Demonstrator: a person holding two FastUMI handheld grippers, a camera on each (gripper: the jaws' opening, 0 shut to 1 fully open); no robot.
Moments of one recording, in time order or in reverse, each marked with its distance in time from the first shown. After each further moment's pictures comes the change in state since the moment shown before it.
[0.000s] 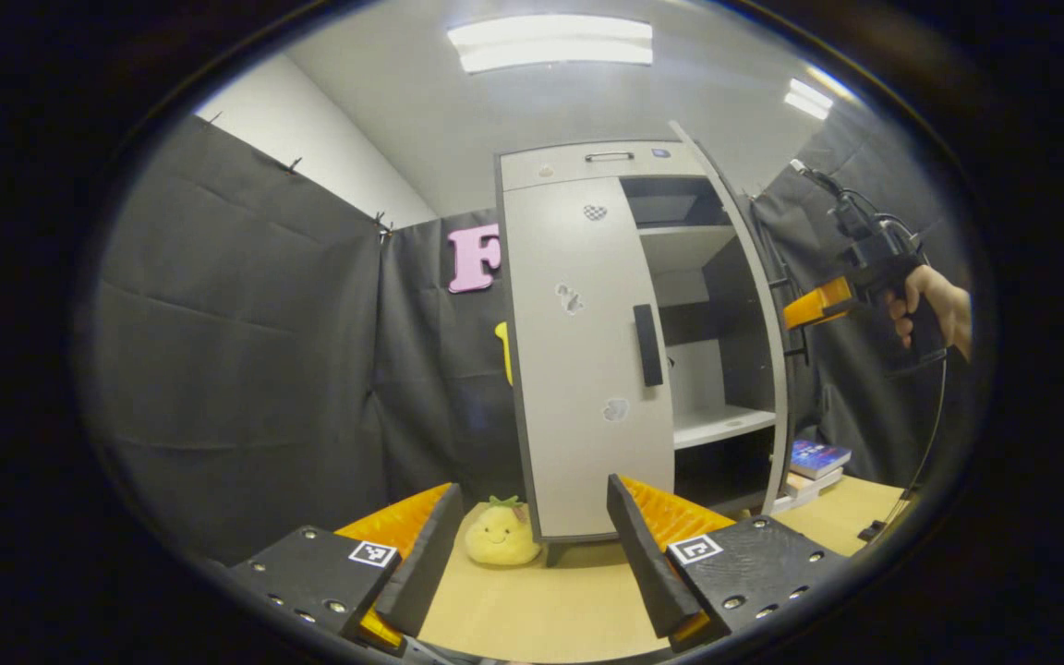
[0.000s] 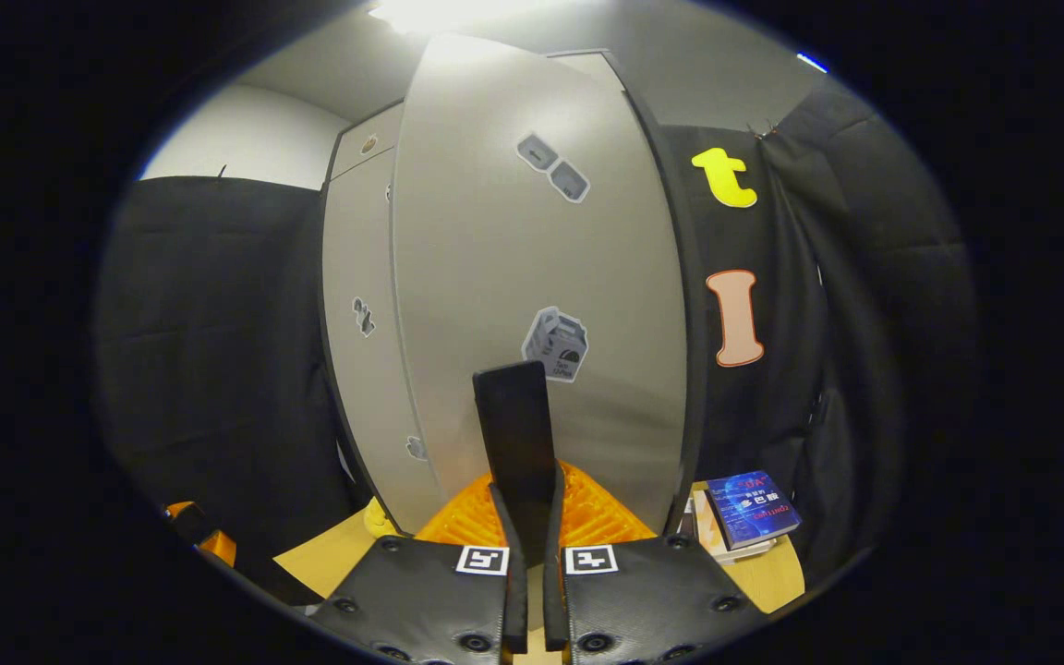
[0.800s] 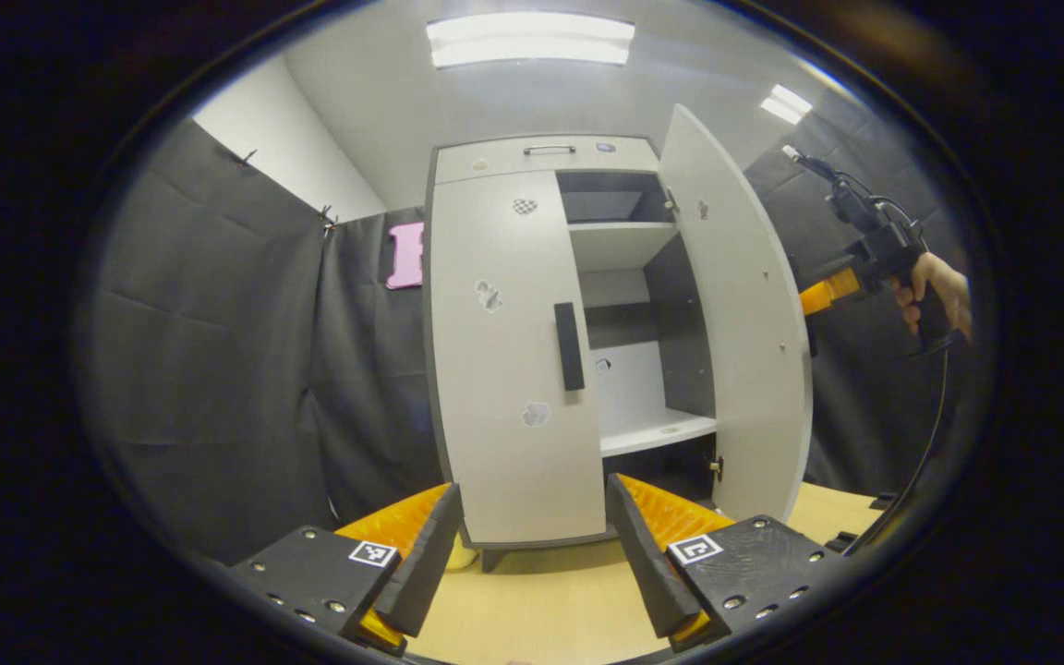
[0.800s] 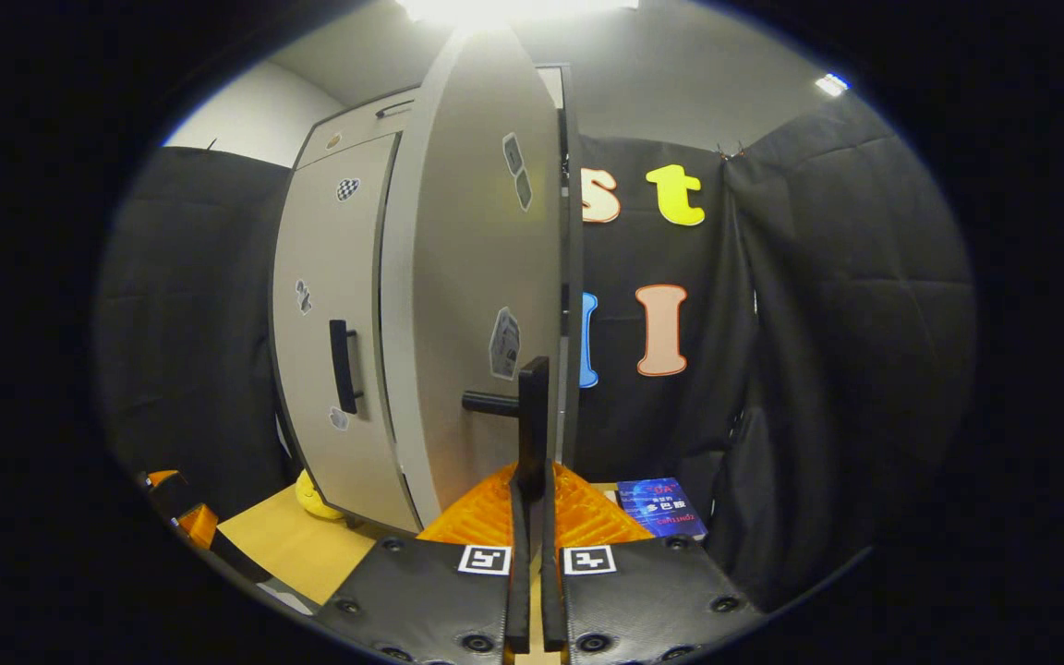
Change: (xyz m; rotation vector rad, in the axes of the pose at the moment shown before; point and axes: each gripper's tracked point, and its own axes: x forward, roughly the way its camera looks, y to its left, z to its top) left arm 0.023 -0.090 0.002 -0.019 -0.004 -0.171; right arm -0.041 -0.078 0.004 -0.085 0.014 -0.170
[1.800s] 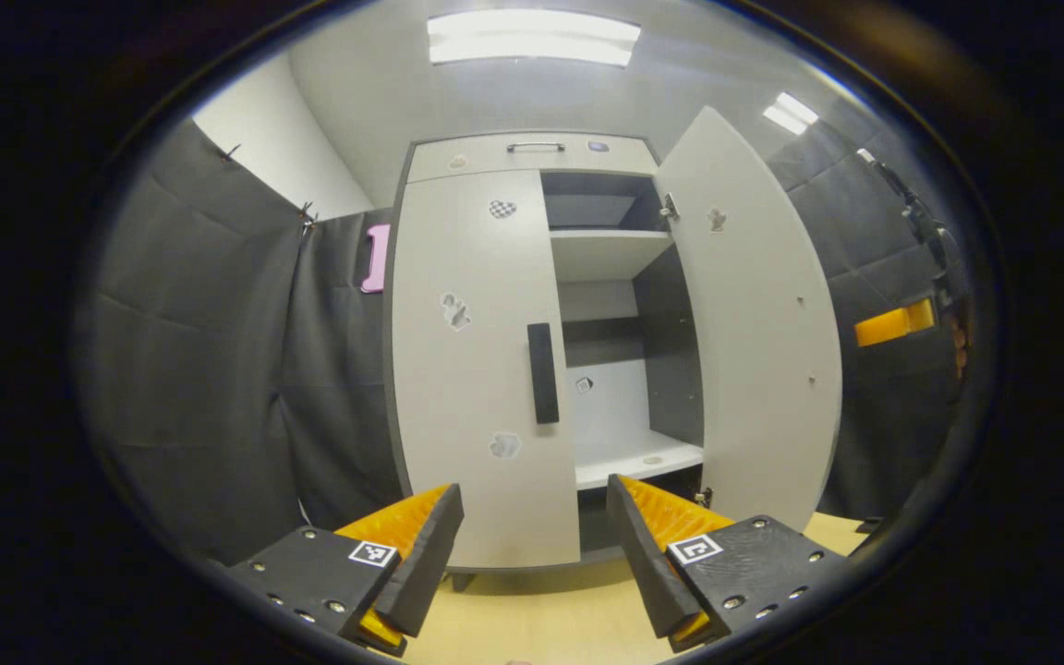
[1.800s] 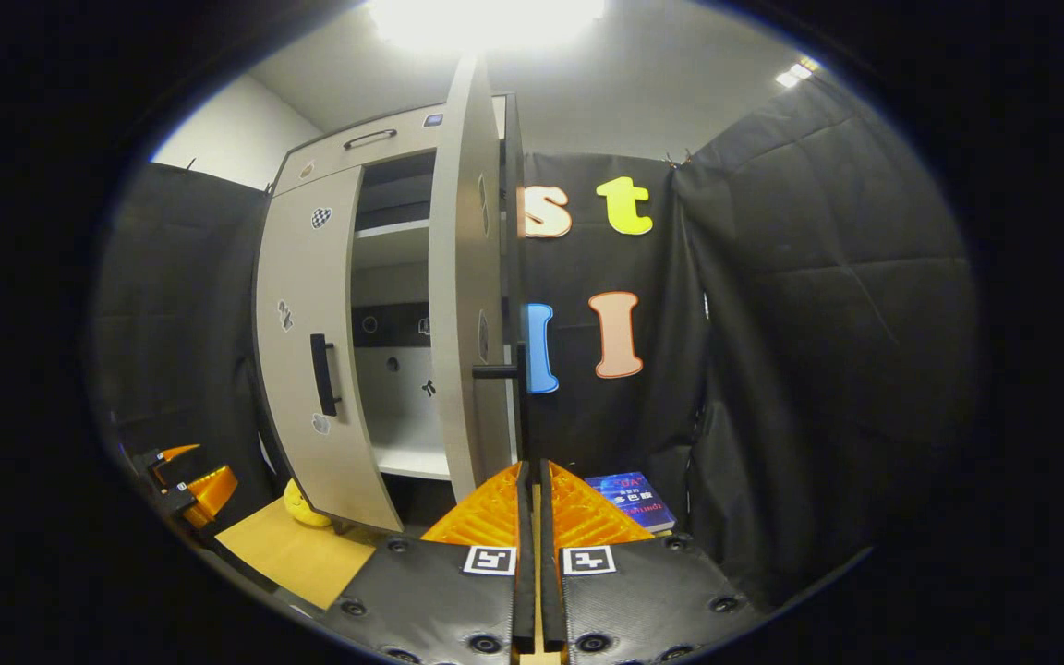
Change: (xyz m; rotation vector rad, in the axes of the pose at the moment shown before) left arm 0.068 -0.018 0.037 -0.007 -0.022 -0.037; right arm -0.051 -0.030 -0.014 0.050 -0.061 -0.111
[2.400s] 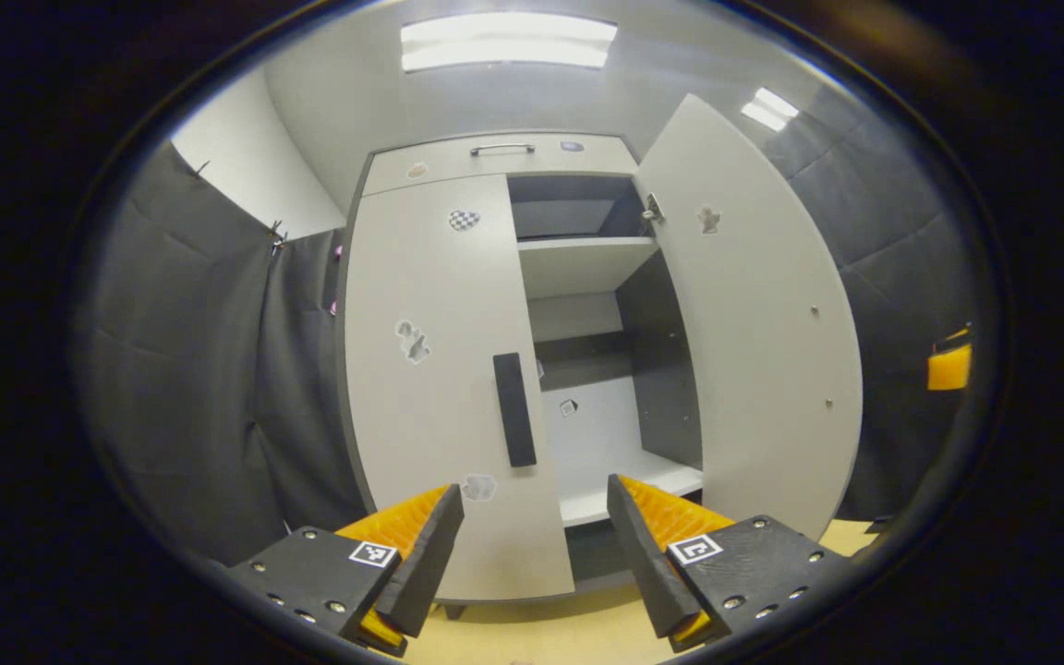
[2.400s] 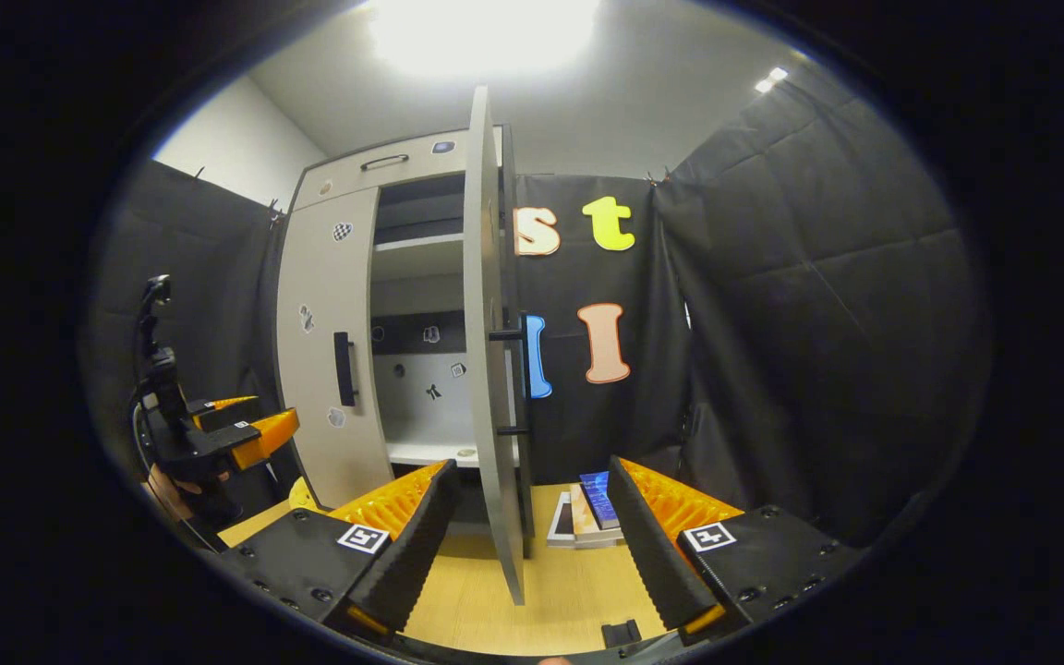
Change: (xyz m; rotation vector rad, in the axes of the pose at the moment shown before) left arm 0.062 -0.025 0.029 0.010 -0.046 -0.049; right arm -0.047 0.002 -0.023 0.049 -0.087 -0.018
